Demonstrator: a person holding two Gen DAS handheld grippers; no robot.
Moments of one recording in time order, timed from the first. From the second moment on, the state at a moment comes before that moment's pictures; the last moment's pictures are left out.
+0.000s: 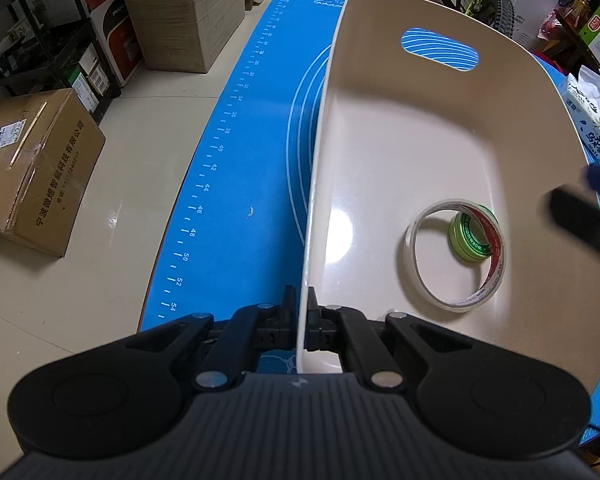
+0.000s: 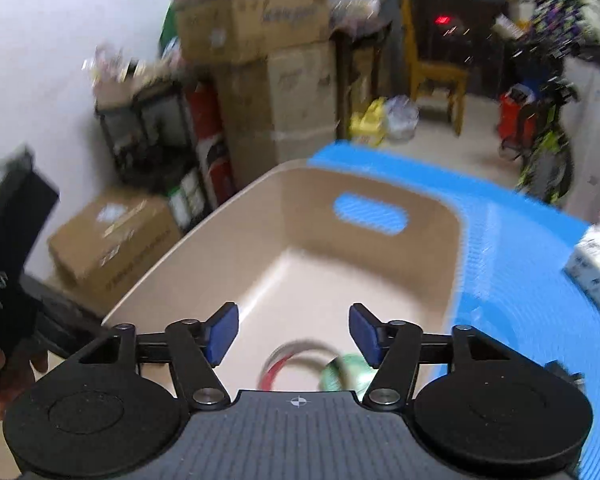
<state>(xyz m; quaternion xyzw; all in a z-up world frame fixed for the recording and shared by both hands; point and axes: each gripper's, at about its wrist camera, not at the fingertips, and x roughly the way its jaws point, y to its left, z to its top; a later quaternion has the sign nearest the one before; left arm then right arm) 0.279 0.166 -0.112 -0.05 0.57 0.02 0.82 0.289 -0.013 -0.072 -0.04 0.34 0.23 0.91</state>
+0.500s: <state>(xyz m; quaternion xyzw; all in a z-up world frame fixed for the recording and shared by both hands) 0.280 0.166 -0.112 -0.05 0.57 0.02 0.82 0.267 -0.126 -0.123 -0.04 0.40 0.09 0.91</state>
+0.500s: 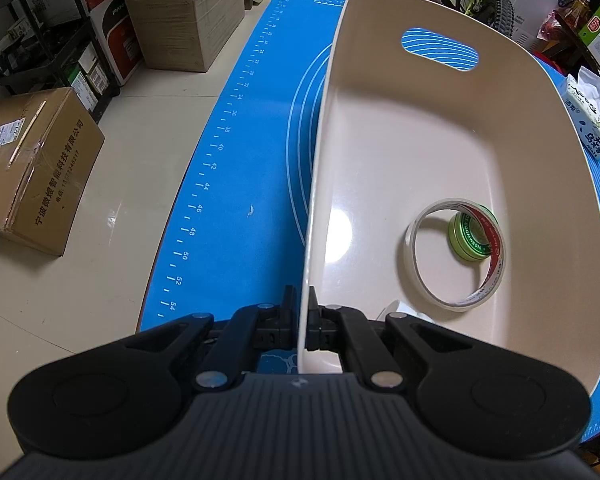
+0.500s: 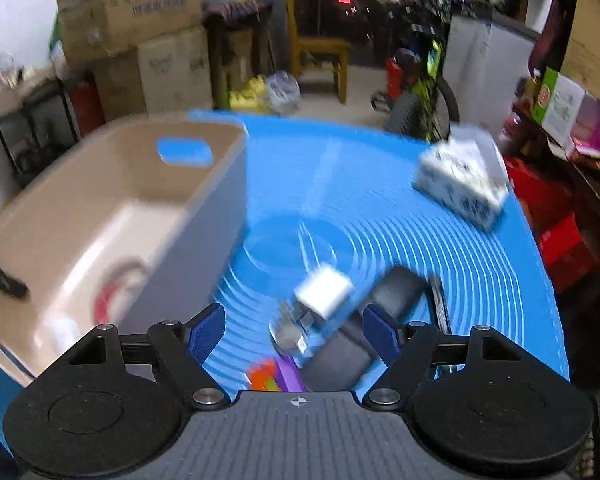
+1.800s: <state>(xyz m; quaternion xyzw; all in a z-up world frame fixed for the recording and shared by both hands) 0.279 0.166 -0.114 -0.05 0.57 0.02 0.82 0.252 -0.101 -0.147 -0.14 0.37 0.08 0.91</state>
